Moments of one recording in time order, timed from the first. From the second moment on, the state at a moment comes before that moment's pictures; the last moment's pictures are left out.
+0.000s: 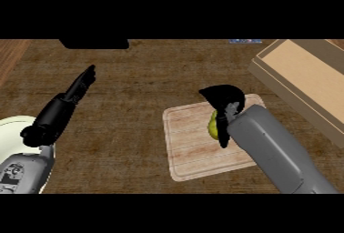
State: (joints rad) left arm -0.23 0.37 -0.09 -1.53 -0.01 -0.11 -0.07; right arm -0.74 -0.24 0.49 -1.17 0.52 0.70 0.68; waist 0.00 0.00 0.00
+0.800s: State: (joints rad) left arm -0.21 0.31 -0.05 -1.54 -0.07 -0.16 -0.07; right arm -0.69 -0.19 0.42 -1.02 0.73 0.67 0.54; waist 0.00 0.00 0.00
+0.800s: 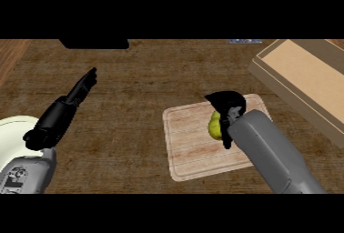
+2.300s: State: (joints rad) left arm -0.24 0.26 -0.01 -1.54 -0.11 -0.20 -0.05; right arm -0.83 -0.25 0.27 -0.84 0.94 -0.02 -0.09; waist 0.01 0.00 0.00
